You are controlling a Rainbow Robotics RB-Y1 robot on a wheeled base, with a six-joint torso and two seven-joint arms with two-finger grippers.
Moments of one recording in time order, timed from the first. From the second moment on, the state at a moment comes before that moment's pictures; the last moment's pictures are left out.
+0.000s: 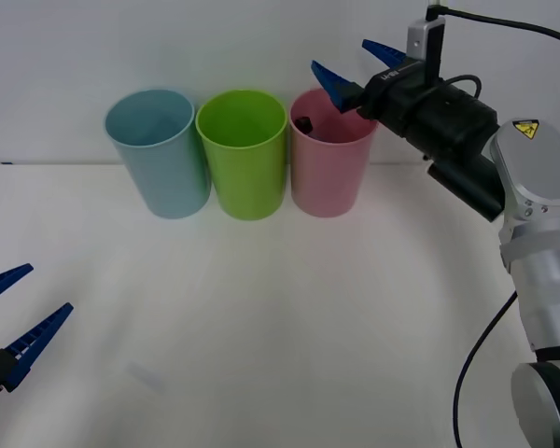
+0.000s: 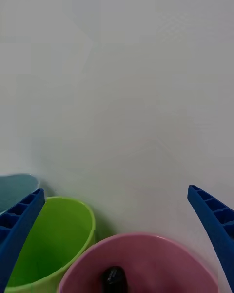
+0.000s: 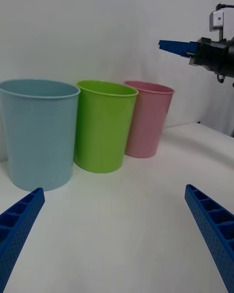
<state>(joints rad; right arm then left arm) -0.67 -0.26 -0.12 -1.28 1.49 -0.66 -0.28 0.35 0.40 0.52 -1.66 -0.96 -1.22 0.00</state>
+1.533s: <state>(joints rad) 0.00 -0.52 -0.13 -1.82 1.24 -0.81 -0.25 0.35 0.40 0.52 -1.66 -0.96 -1.22 0.00</state>
